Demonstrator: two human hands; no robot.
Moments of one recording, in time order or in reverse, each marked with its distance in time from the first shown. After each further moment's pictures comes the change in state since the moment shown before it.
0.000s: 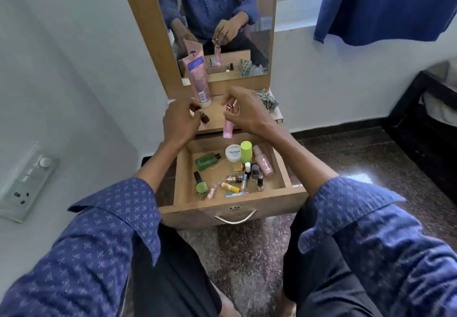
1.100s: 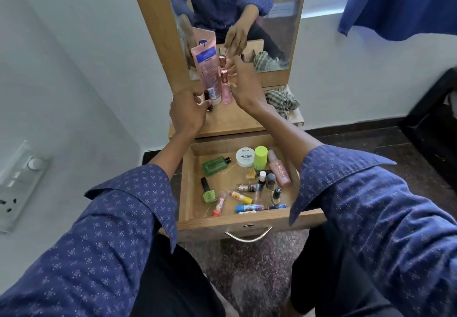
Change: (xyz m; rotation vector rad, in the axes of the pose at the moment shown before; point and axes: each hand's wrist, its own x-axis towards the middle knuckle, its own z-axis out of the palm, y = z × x) left_hand 0.057 -0.034 0.042 -0.026 0.067 -0.188; right_hand 0.096 0.027 0.054 0.022 0.192 0.139
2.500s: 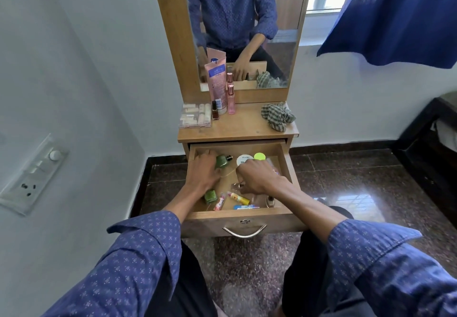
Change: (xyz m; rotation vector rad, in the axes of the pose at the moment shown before) left_hand -0.128 -0.048 0.015 0.353 -0.337 0.279; right_hand -0.168 0.010 -0.005 -0.696 -0.765 -0.140
